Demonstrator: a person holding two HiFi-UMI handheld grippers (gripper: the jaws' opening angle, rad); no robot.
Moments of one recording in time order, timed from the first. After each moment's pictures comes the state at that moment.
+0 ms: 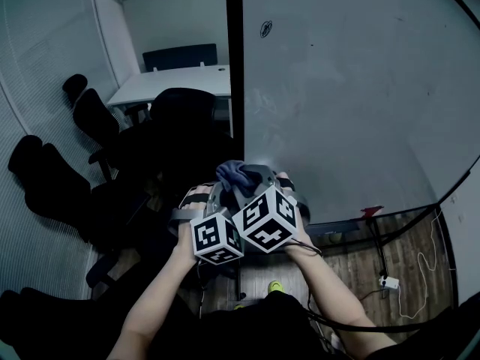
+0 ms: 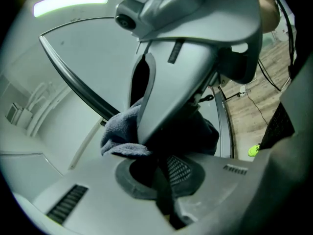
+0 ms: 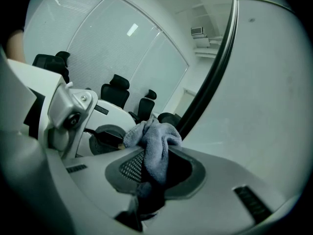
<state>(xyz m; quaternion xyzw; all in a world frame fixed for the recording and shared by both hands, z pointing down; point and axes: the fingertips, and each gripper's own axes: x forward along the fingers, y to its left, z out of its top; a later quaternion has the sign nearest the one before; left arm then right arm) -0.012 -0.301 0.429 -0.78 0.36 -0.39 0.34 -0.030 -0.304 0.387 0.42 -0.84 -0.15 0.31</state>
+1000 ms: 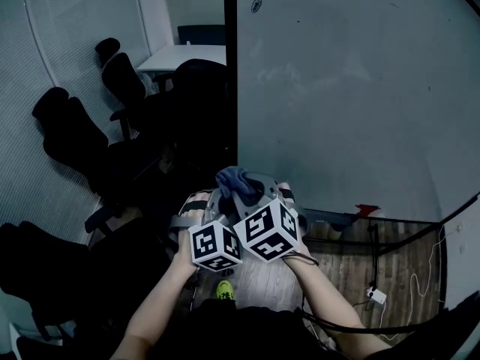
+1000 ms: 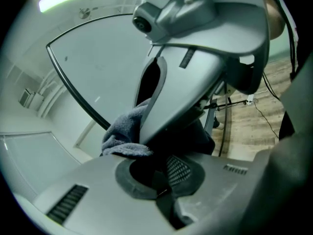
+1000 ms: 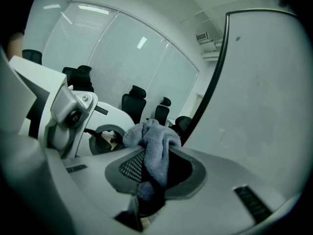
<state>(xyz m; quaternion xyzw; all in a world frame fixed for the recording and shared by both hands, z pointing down) 0.017 -0.200 0.460 -0.76 0.44 -0.41 0.26 -0.001 -0.201 0.419 0.33 -0.89 -0.14 0.27</state>
